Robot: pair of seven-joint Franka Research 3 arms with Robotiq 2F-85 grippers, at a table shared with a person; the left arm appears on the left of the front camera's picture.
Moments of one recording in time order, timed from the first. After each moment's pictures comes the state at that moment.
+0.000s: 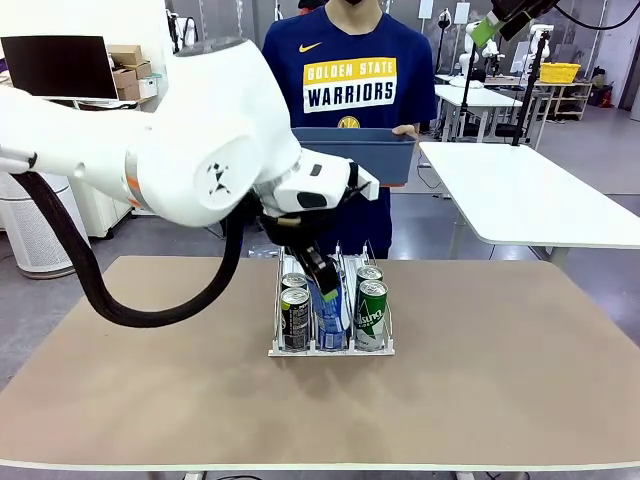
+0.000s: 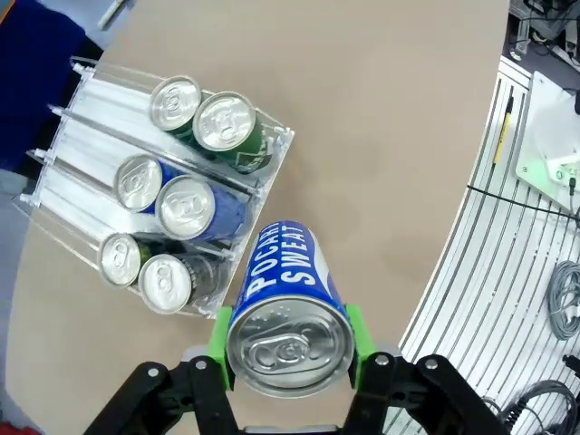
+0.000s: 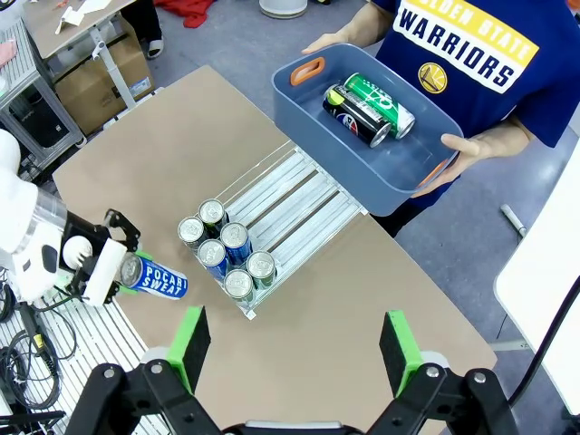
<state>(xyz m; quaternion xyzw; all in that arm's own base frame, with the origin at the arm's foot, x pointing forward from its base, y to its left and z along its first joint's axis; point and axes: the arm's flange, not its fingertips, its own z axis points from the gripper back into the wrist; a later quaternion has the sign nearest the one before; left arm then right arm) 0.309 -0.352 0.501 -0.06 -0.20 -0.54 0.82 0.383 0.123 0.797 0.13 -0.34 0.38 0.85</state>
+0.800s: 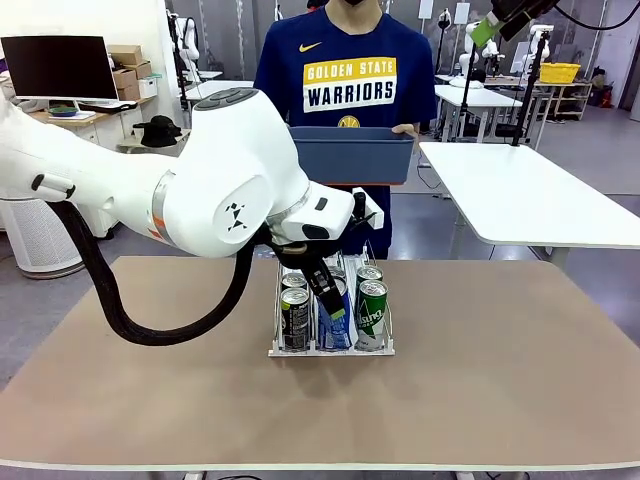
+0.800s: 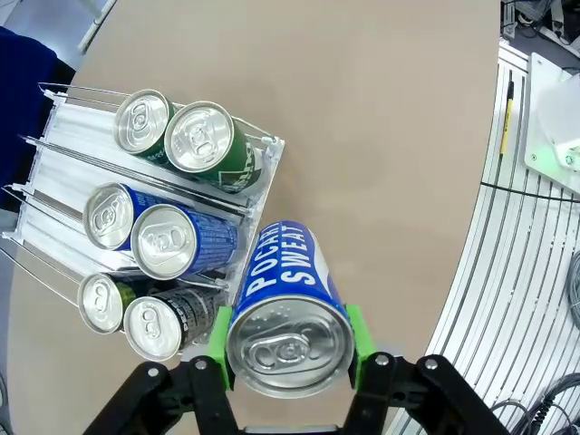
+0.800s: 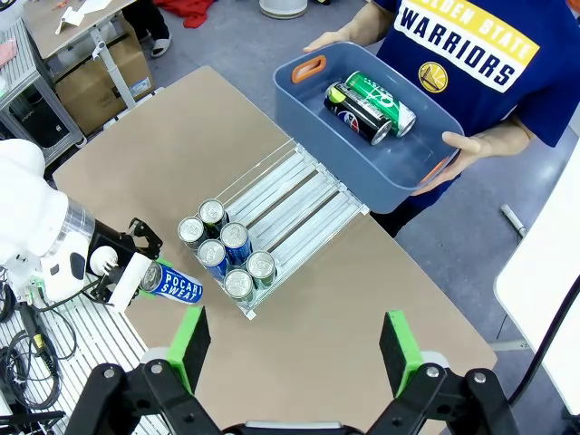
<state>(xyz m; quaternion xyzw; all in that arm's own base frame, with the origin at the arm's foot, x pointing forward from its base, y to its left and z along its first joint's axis) 0.329 -0.358 0.463 -0.07 -0.20 -0.57 0.79 0.383 0.123 0.797 0.13 -0.34 0.38 0.85</state>
